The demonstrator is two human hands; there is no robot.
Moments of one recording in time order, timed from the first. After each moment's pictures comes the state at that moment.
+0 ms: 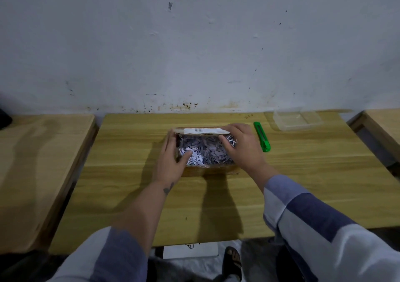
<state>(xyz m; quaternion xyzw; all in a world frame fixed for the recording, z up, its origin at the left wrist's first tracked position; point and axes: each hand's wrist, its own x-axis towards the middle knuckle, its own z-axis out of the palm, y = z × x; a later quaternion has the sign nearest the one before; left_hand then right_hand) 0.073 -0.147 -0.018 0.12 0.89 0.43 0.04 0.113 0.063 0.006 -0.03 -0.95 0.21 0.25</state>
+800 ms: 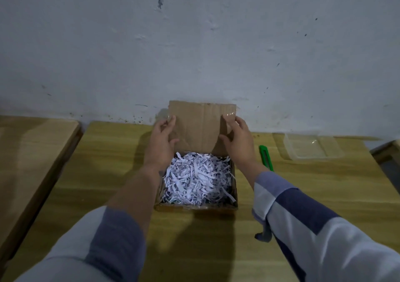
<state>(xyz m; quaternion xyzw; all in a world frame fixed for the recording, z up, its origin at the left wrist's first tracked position) -0.049 -0.091 -0.010 0.09 0.91 0.40 -0.02 -0.012 0.117 -0.007 -0.11 -0.92 0.35 0.16</state>
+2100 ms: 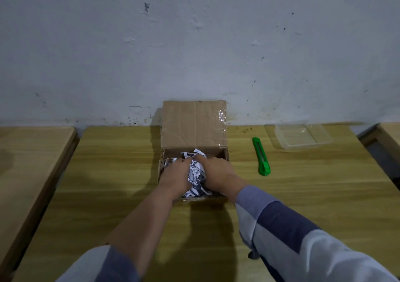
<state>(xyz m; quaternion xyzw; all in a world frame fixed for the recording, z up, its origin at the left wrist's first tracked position) 0.010 -0.075 -0.035 0.23 0.94 0.14 0.18 0.041 0.065 -0.029 0.02 -0.99 0.08 -0.13</state>
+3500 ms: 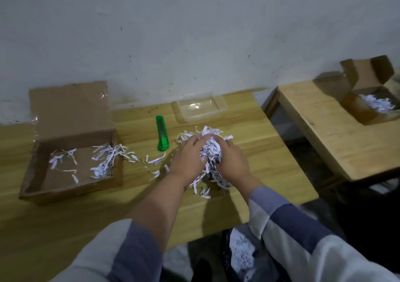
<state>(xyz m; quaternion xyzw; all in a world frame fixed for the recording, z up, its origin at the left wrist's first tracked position) 0.153 0.205 -0.044 0.35 0.88 0.30 0.10 0.229 0.330 -0.044 -0.22 -0.95 0.21 0.02</state>
